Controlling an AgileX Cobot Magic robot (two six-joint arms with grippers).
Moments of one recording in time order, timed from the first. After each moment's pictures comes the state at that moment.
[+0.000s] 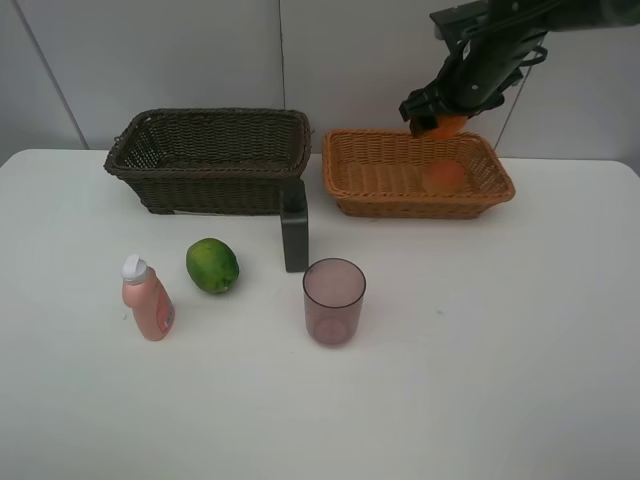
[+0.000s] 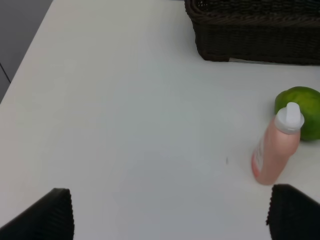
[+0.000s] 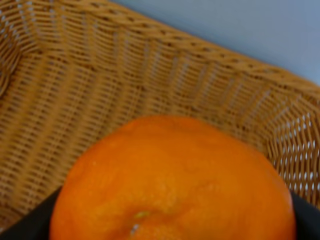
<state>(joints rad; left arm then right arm) -0.01 -0.01 -0.50 0.12 1.06 -0.14 0.28 2.02 -1.62 -0.27 0.66 0.06</state>
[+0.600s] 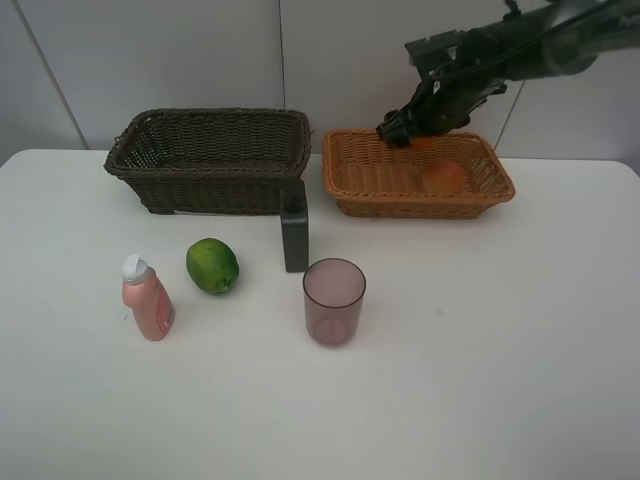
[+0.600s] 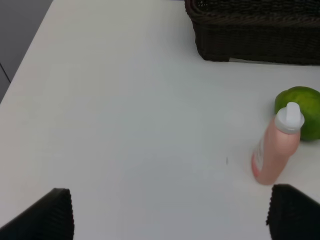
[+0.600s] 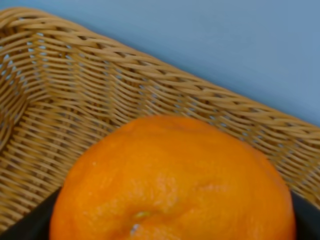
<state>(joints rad) -0.01 -0.01 -0.50 0.12 1.06 -0.14 0.29 2.16 -1.63 -0.27 0.43 0.06</state>
